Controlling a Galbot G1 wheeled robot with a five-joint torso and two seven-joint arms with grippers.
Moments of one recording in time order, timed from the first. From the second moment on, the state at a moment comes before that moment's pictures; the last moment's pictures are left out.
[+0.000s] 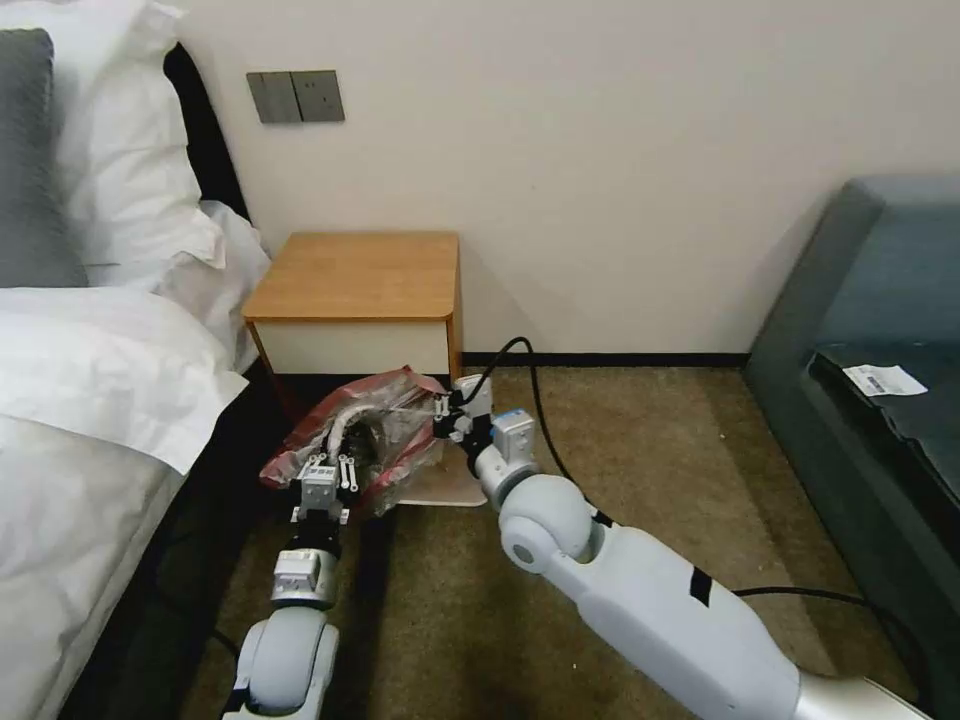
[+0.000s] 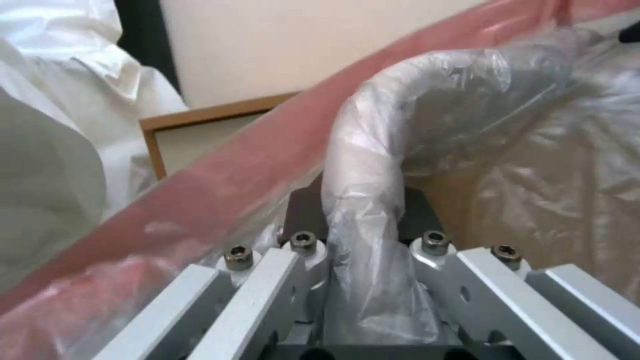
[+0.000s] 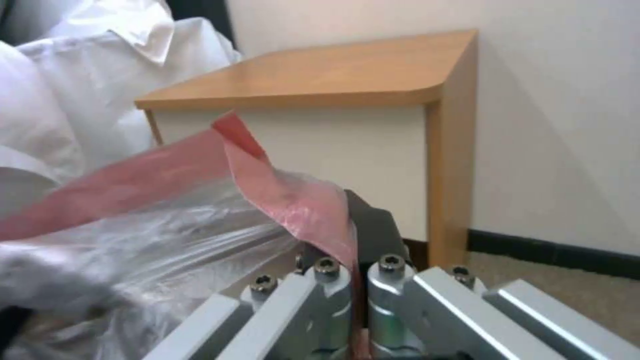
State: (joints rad) left arm 1.48 -1.48 -0.55 -1.90 0.08 -0.23 -0.05; right arm -0.73 1.19 -0.34 1.82 0.67 -0.24 0.46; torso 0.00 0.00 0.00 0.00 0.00
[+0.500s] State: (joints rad) left arm 1.49 -1.48 -0.55 -1.97 -0.05 -0.19 -0.04; right arm -0.82 1.09 -0.26 1.87 0.64 -0.21 0.40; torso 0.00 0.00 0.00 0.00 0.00
